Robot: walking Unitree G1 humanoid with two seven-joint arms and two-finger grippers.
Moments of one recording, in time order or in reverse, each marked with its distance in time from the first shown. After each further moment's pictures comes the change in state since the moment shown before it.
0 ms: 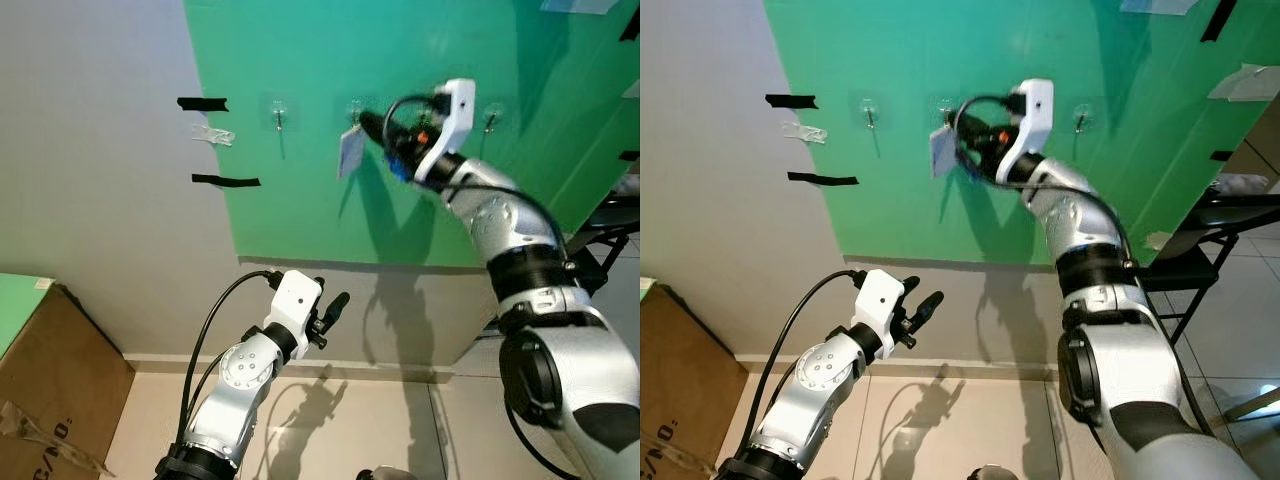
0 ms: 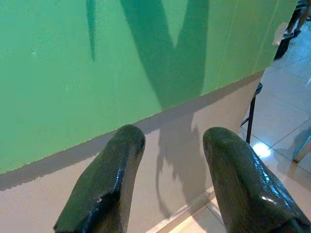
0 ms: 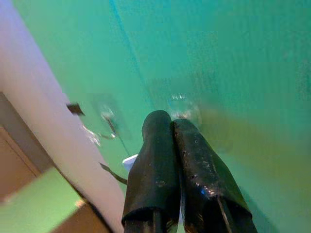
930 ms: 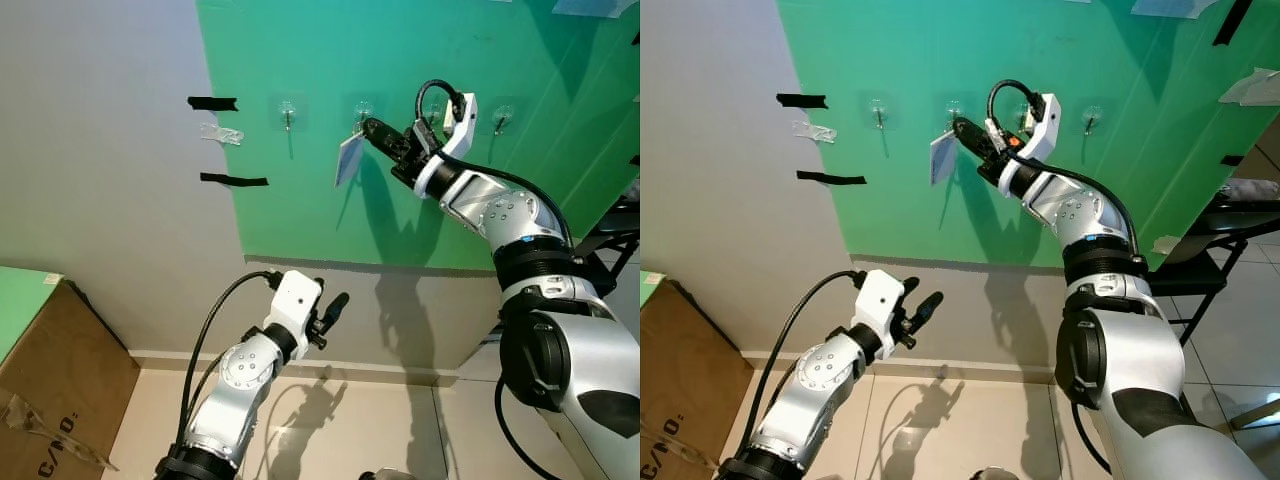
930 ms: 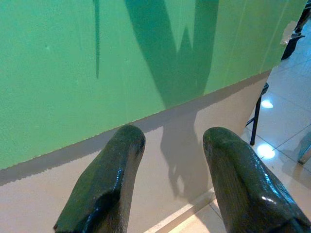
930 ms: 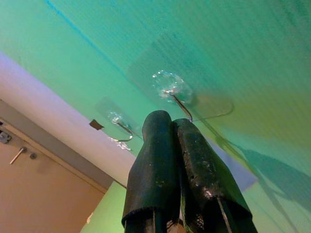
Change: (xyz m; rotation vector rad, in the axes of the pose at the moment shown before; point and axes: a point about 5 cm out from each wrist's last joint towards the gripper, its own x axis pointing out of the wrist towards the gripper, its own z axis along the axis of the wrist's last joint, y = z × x) left arm 0.000 0.000 -0.001 -0.004 0.007 0.004; right arm -0.005 -0.010 -0.012 0.400 0.024 -0.038
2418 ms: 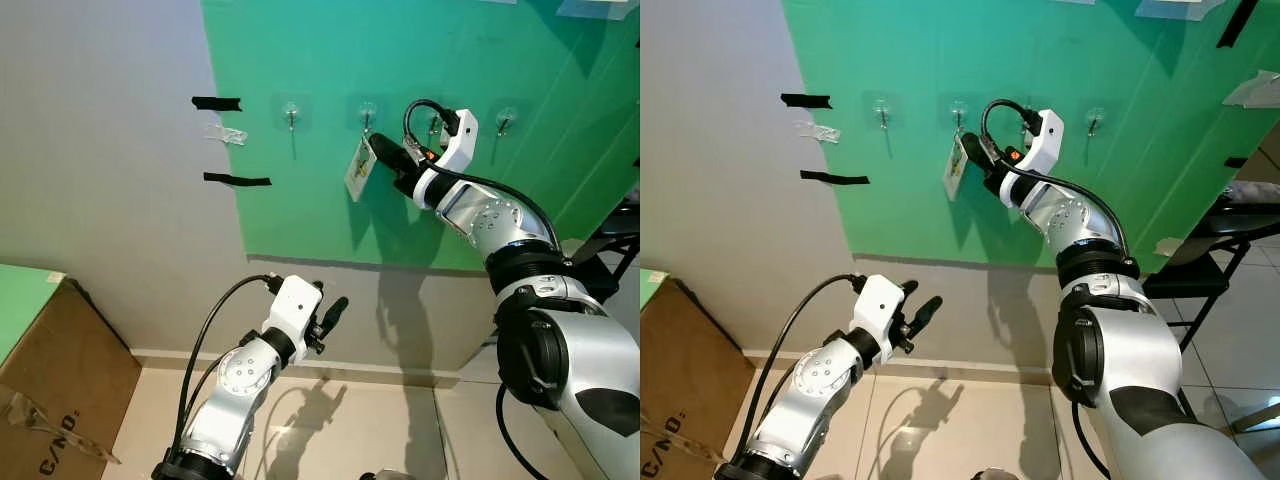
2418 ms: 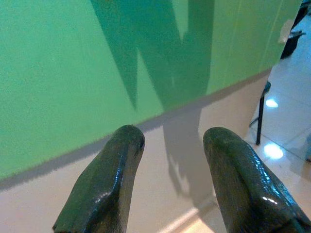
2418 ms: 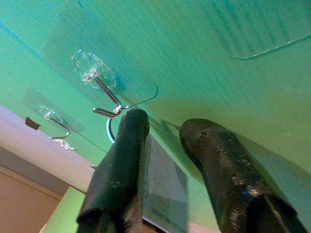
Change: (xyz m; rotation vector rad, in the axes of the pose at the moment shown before) left arm -0.005 -0.001 0.000 0.060 -0.031 -0.008; right arm -0.001 -0.019 -0.009 -0.076 0.002 -0.197
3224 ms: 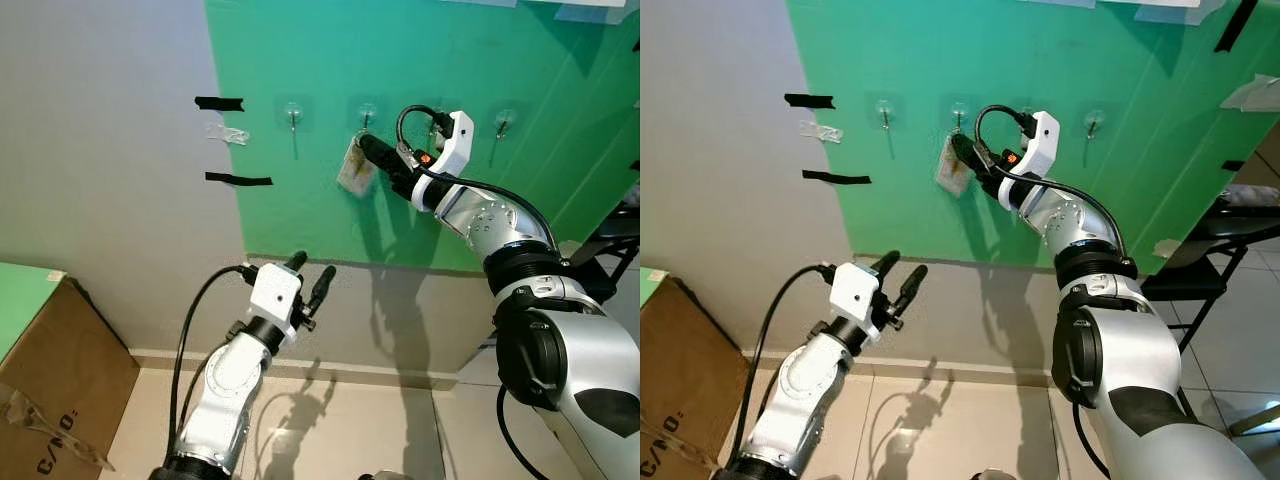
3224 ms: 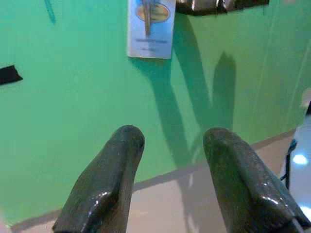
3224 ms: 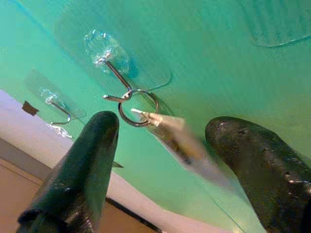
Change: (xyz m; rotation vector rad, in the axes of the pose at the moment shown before) left arm -0.007 0.010 0.018 -0.035 -0.210 0.119; right arm 0.000 -0.001 -0.003 -0.058 0.022 -0.002
